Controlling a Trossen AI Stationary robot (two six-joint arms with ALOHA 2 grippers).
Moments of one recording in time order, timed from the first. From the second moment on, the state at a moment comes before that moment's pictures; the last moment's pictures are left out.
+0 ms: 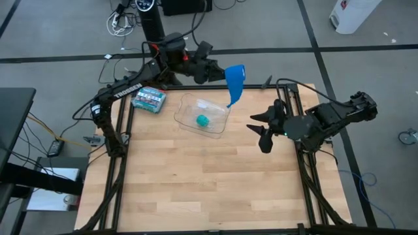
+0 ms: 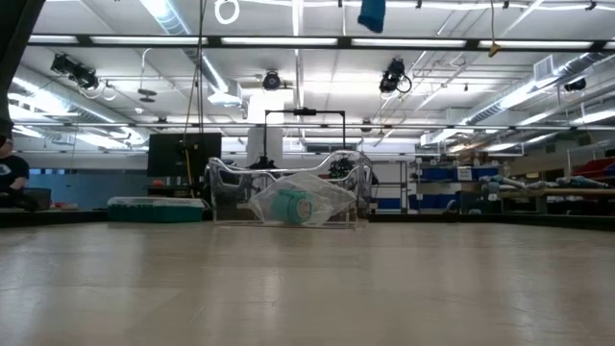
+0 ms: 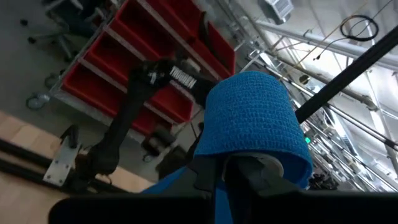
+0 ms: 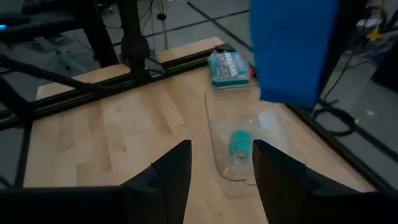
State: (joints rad) left arm 0.41 1.75 1.97 -0.10 0.68 -0.82; right arm 0.40 1.15 1.42 -0.86 0.70 0.50
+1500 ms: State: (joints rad) left arm 0.32 1.75 2.06 -0.16 0.63 -0.79; right arm 0.05 1.23 1.42 -0.67 0.08 0.20
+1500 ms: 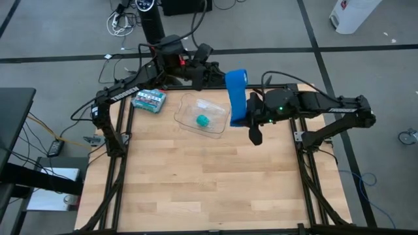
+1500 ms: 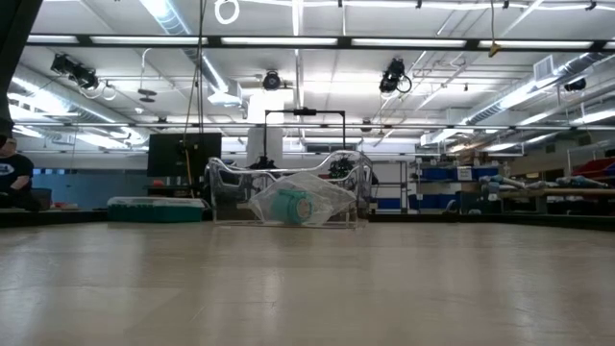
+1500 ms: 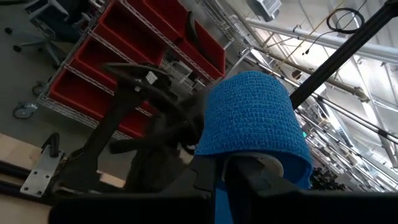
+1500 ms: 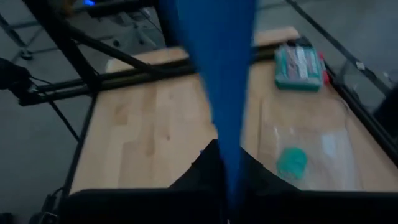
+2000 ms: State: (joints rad) left arm 0.32 1.74 2.11 -0.11 0.62 -0.84; right arm -0.06 1.18 1.42 -0.87 0.11 0.19
